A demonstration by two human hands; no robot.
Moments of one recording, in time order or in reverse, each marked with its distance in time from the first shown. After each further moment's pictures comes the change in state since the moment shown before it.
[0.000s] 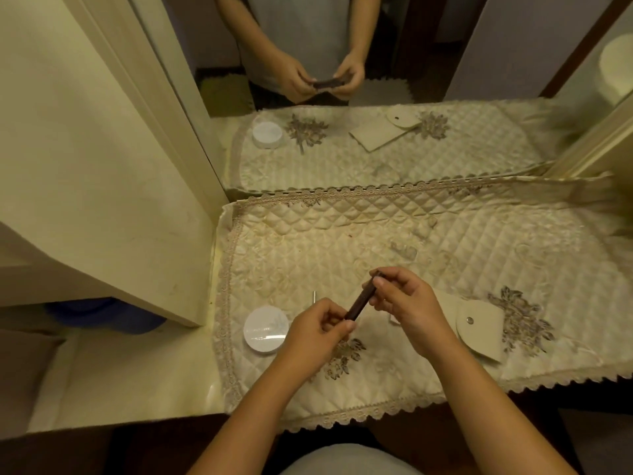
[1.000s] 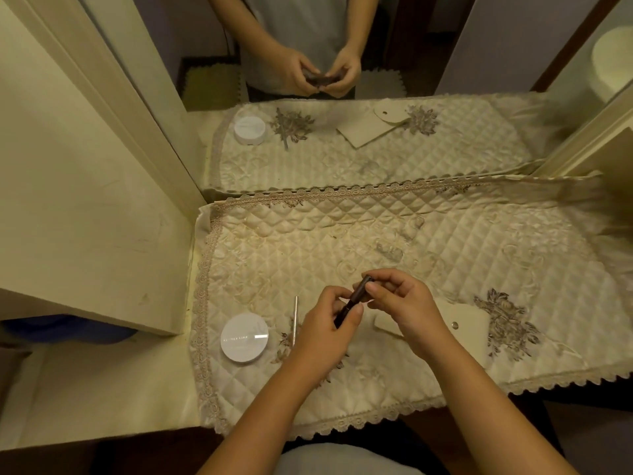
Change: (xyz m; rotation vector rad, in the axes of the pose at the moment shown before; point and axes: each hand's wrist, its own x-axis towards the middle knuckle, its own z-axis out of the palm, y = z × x) left_hand 0.025 0.009 0.038 -0.005 0.012 0.068; right_hand 0.014 -0.003 -0.022 -0.026 -0.020 -0.008
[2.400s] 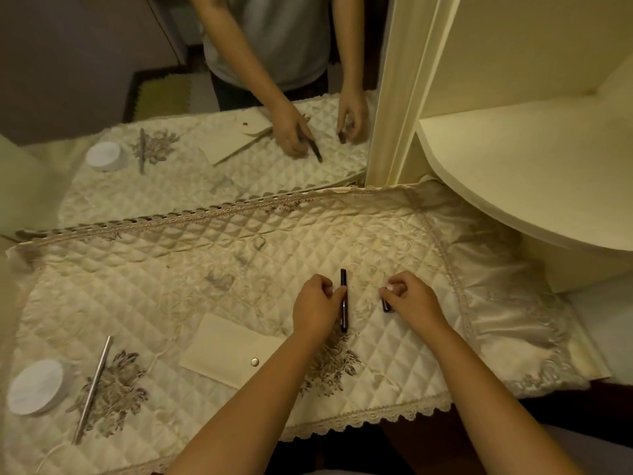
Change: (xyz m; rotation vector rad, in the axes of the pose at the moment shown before) left_hand 0.157 0.058 0.315 0.370 0.215 -0.201; right_hand 0.075 0.026 -0.372 -0.620 0.208 0.141
